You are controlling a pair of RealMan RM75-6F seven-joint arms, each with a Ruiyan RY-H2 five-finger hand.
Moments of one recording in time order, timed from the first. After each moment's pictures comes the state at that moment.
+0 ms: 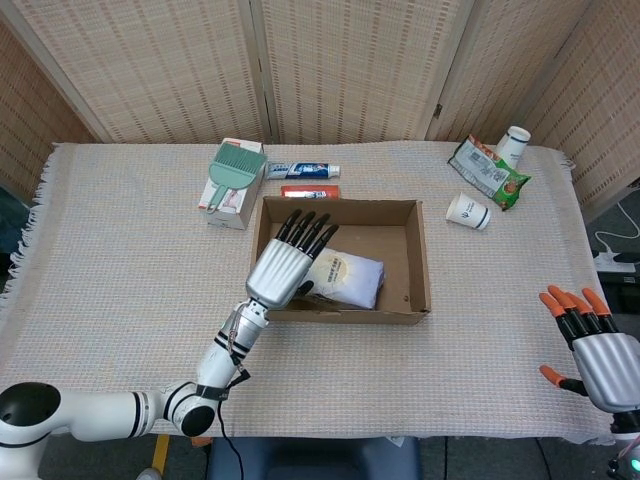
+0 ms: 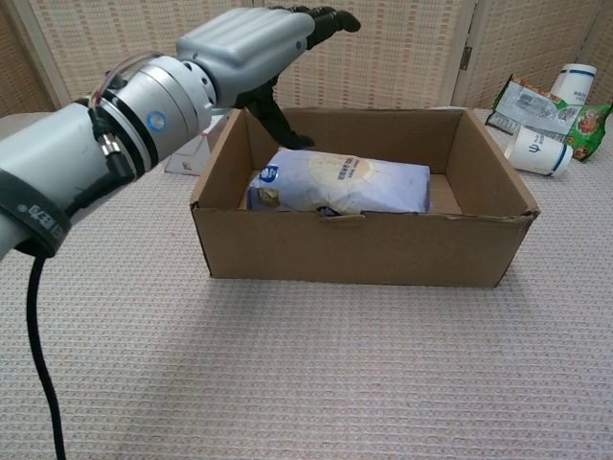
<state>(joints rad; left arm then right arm) -0.98 -1.70 -0.28 -1.53 1.16 1.21 0.67 0.06 -1.01 0.00 -1.63 -1.65 1.52 -0.01</state>
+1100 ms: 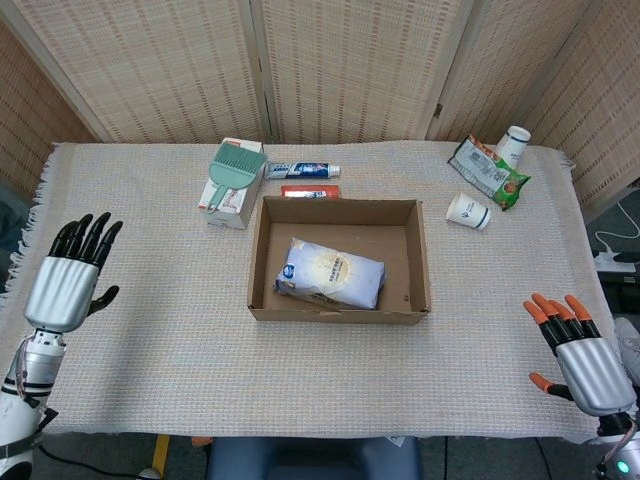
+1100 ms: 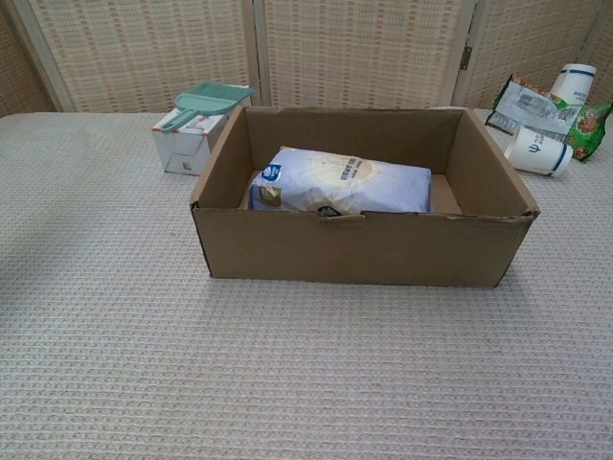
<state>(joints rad) -0.46 -1.07 -0.06 -1.70 1.38 1.47 0.38 0.06 -1.03 -0.03 -1.63 -1.67 1.49 -0.06</state>
